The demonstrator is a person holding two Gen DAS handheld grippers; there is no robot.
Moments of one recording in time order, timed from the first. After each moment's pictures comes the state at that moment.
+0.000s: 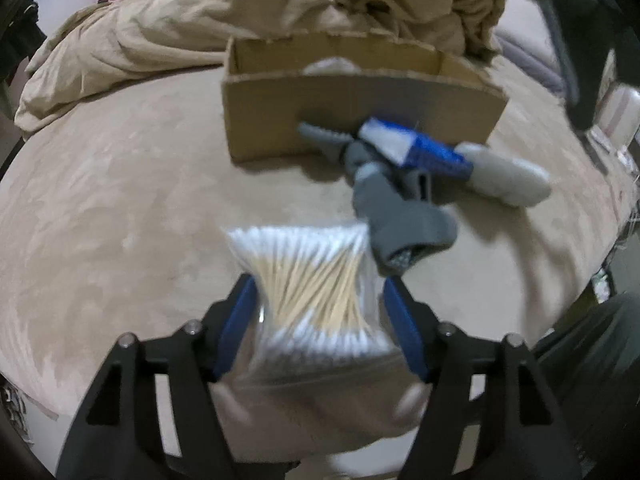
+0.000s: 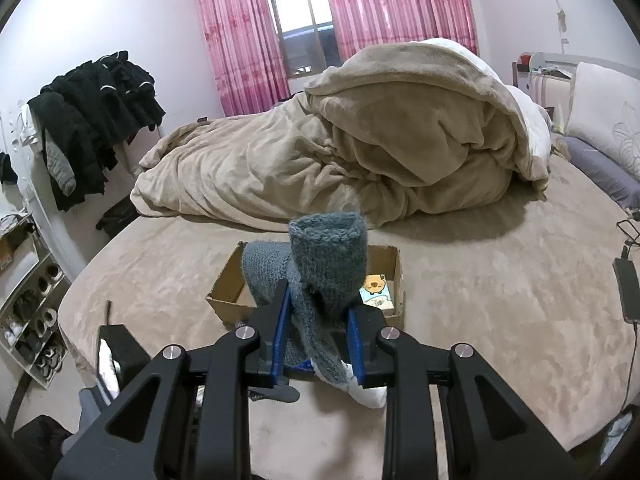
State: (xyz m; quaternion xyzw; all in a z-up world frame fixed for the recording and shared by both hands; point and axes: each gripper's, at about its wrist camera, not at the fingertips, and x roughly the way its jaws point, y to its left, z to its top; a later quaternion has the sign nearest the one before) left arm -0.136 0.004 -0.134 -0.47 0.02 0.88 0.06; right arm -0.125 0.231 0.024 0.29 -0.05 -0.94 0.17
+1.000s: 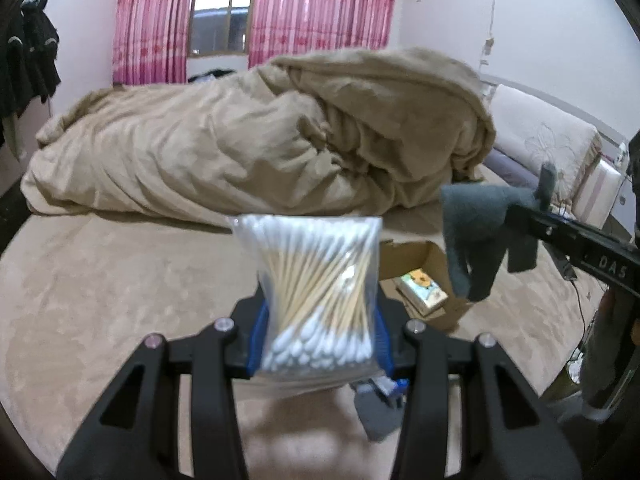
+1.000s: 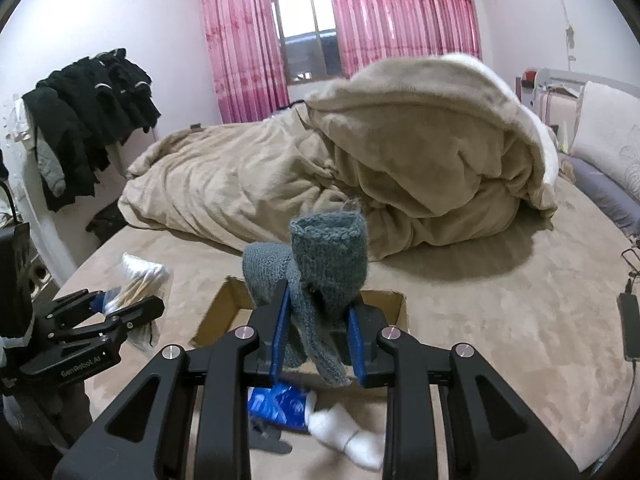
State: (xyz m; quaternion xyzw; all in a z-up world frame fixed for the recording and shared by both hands) left arm -0.197 -0.037 0.007 -0.31 -0.03 0.94 0.09; right arm -0.201 0.207 0.027 0.28 -0.03 -0.95 0.16
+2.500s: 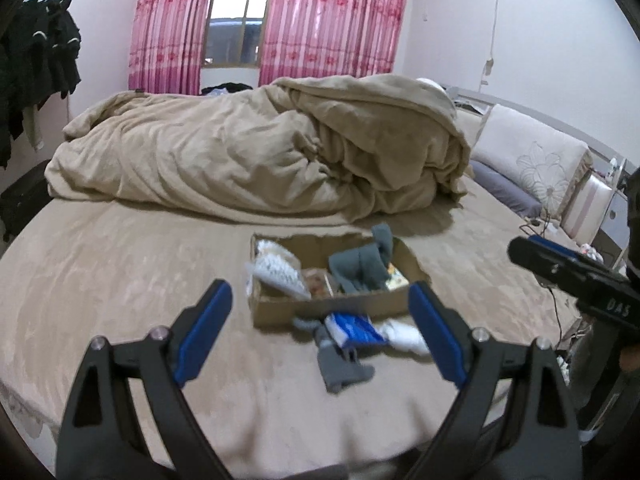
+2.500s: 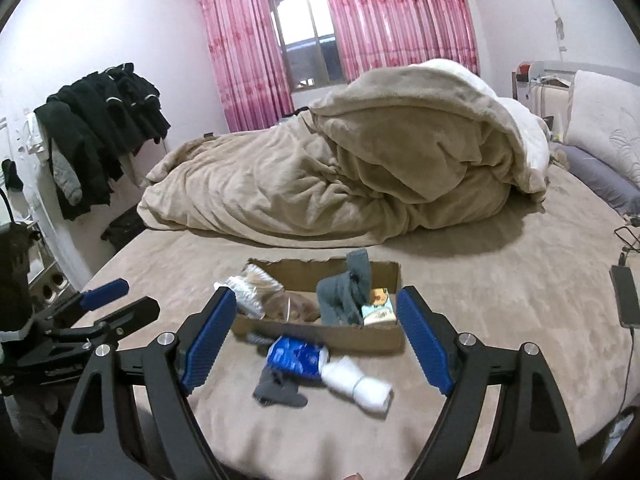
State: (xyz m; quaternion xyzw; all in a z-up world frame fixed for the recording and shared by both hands) left arm -0.081 -0.016 0.038 -0.28 -0.06 0.96 0.07; right arm -0.094 0.239 0.046 0.26 -0.06 -0.95 0.18
